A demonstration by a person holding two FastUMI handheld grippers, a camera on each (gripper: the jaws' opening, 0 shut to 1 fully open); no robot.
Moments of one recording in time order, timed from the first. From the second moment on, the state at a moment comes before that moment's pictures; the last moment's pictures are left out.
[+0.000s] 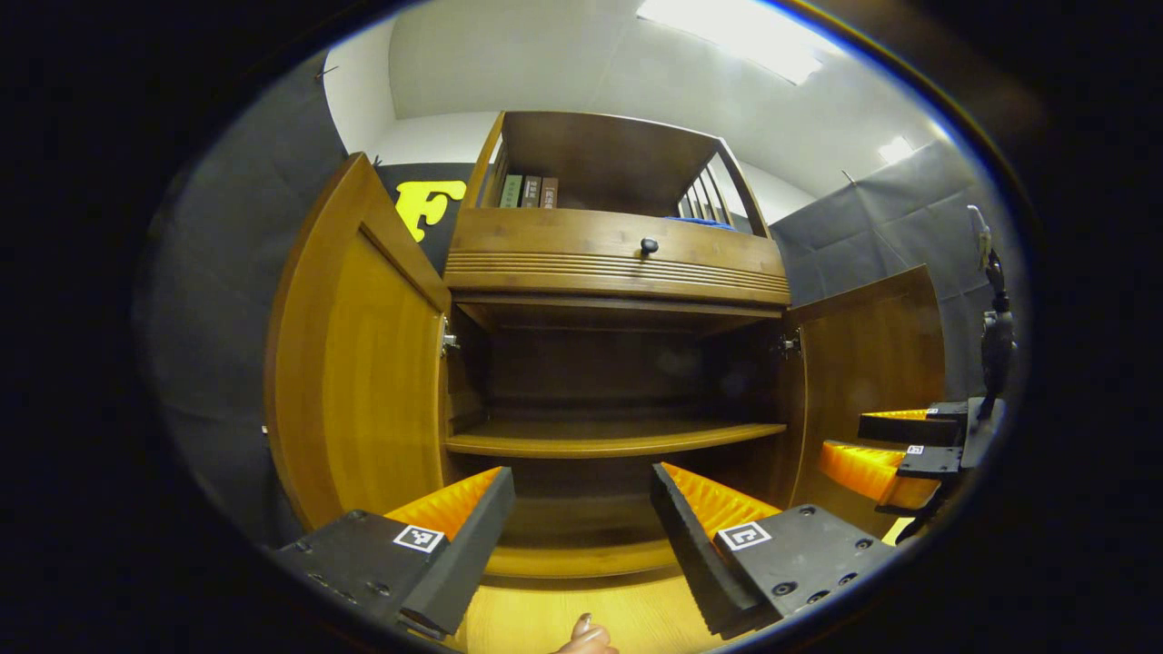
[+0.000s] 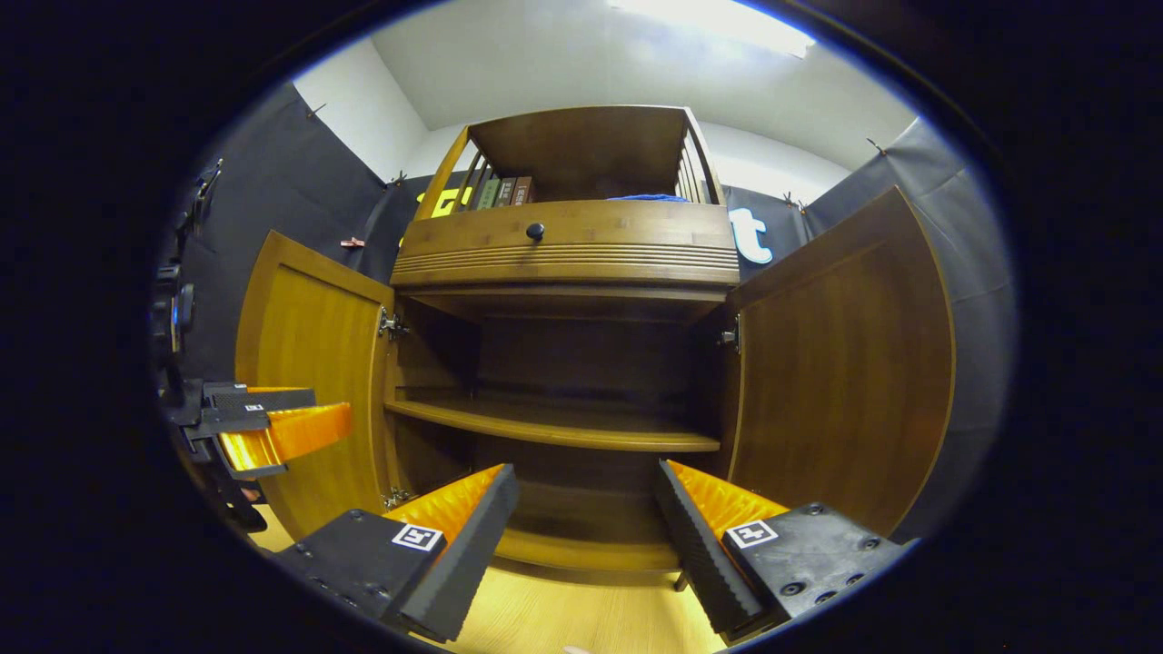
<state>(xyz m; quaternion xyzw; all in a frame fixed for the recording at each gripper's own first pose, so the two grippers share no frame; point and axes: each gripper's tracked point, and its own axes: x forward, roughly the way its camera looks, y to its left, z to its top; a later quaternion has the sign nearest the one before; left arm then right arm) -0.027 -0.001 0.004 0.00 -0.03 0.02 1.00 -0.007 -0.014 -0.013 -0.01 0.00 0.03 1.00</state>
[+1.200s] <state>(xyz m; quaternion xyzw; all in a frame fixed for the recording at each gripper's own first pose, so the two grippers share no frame) -0.016 -0.003 -0.001 0.01 -0.03 0.00 1.00 0.004 -0.013 -0.031 -0.02 0.02 0.04 1.00</state>
